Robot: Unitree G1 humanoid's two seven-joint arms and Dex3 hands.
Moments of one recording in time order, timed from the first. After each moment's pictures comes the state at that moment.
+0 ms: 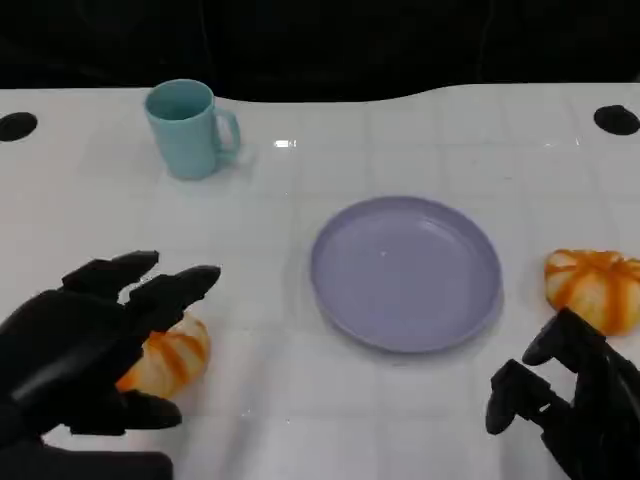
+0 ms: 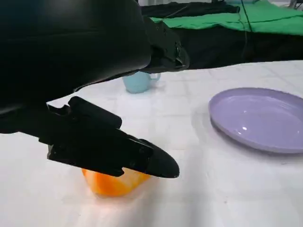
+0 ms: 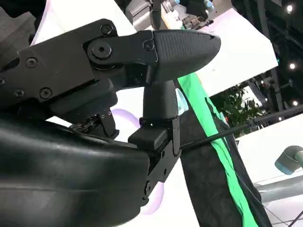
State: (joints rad) left arm 0.12 0.51 0.02 -0.38 0.72 -0.18 -0.36; right arm 0.27 0.05 -0.08 -0.21 0.54 0.12 0.38
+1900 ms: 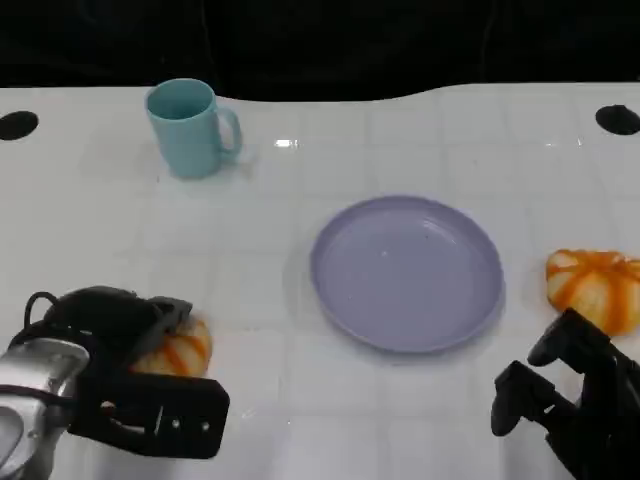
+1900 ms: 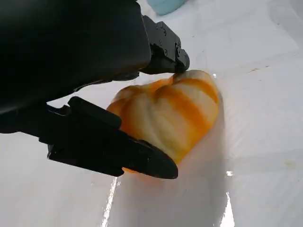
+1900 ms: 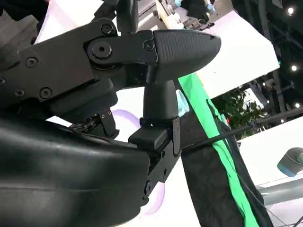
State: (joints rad) left arm -0.30 0.50 -0.37 0.29 0.93 0.03 -0.34; right arm 0.27 0.04 -0.09 -0.21 0.56 0.14 0.40
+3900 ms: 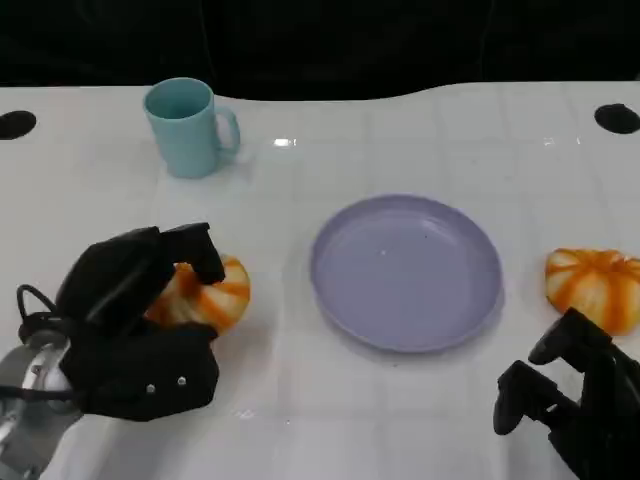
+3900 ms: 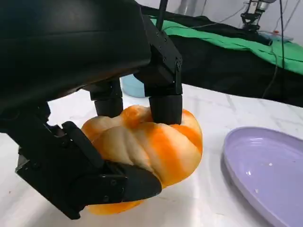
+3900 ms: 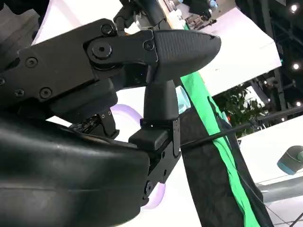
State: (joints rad) left arm -0.36 0.41 -0.27 0.50 0.53 -0.35 0.11; right arm 0.26 0.04 -0.10 -0.17 0.54 0.11 0.41
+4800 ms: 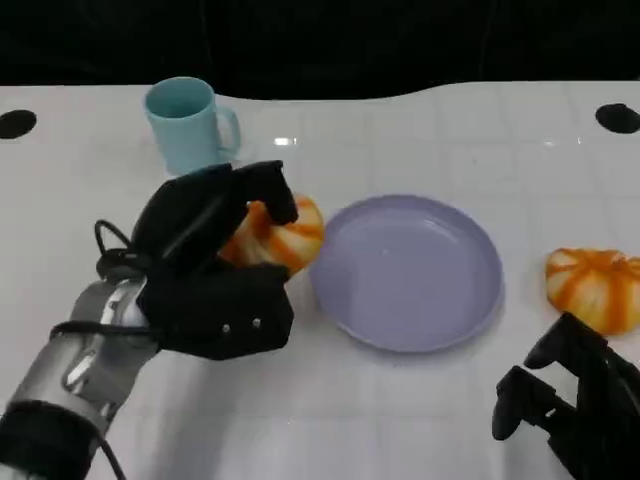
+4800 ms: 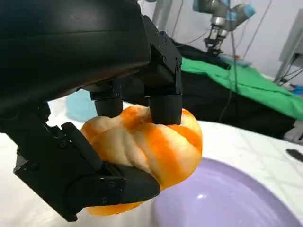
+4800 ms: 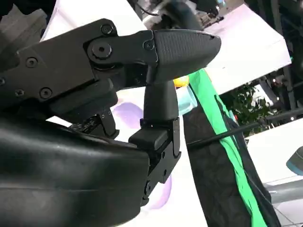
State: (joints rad) left arm -0.55 0.26 -0.30 0.53 0.56 -0.31 0.11; right arm 0.27 0.03 -0.09 -0.18 0.52 0.13 0.39
